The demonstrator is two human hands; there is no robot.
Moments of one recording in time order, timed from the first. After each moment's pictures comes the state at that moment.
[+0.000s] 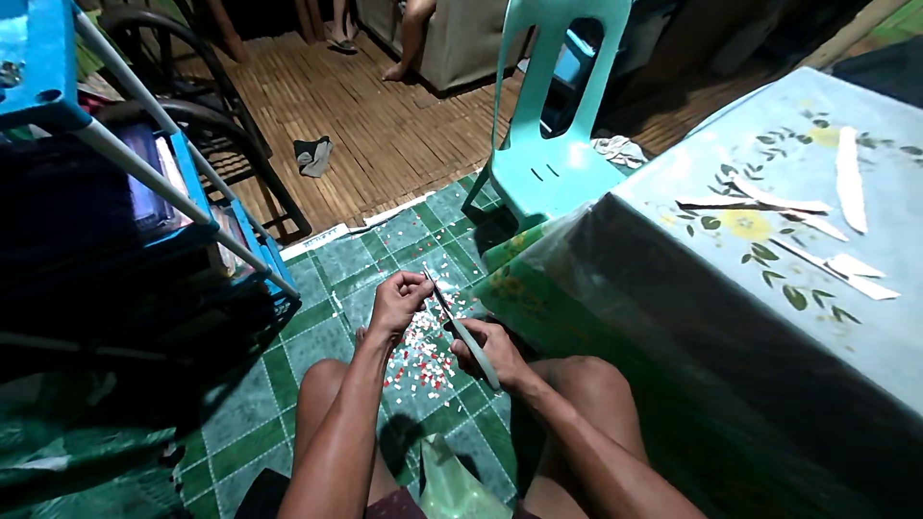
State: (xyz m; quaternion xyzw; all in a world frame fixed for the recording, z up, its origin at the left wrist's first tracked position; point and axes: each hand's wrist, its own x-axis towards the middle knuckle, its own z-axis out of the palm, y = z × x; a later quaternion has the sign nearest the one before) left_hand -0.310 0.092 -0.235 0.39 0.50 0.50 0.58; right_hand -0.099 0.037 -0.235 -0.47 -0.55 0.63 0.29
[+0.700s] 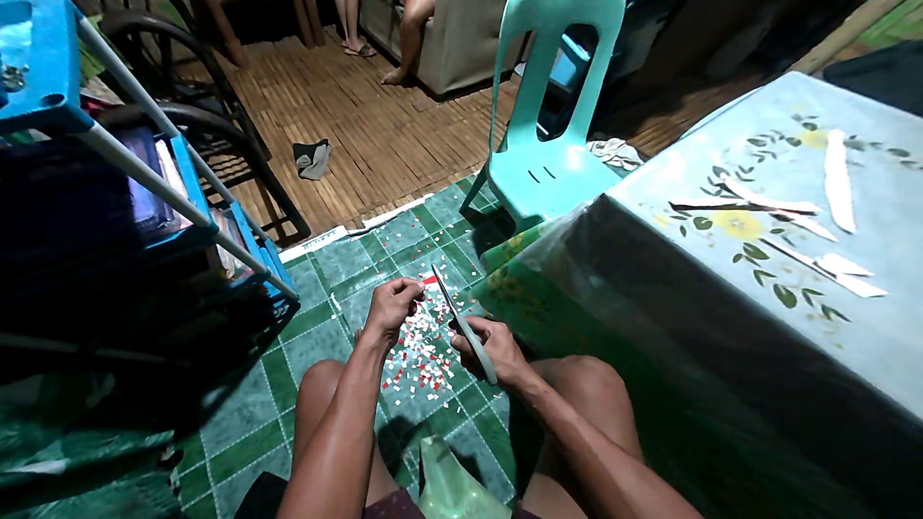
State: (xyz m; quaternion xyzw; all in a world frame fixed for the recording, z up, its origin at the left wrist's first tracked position) left_hand -0.315 0.092 -0.232 0.36 0.53 0.47 0.60; right_hand -0.097 0.035 -0.231 -0.50 -0.54 0.60 0.31
